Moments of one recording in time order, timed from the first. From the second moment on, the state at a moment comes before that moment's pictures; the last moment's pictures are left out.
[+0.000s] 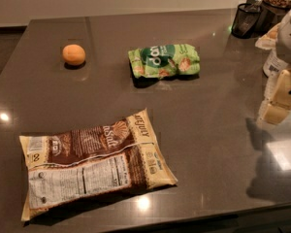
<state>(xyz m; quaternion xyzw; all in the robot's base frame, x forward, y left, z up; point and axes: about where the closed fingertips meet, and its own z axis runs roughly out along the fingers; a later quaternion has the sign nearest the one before) 0.438 -0.217 0.976 -0.60 0.78 -0.03 0.16</state>
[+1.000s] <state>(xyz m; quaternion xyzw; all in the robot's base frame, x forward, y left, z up) 0.429 -0.150 0.970 -0.66 0.73 0.00 0.17</state>
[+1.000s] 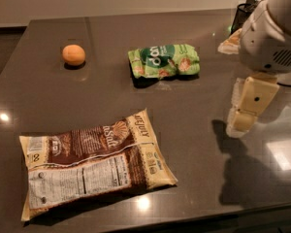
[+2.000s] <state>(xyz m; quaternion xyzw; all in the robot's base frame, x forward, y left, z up) 0.416 -0.033 0.904 -0.74 0.65 0.03 0.16</state>
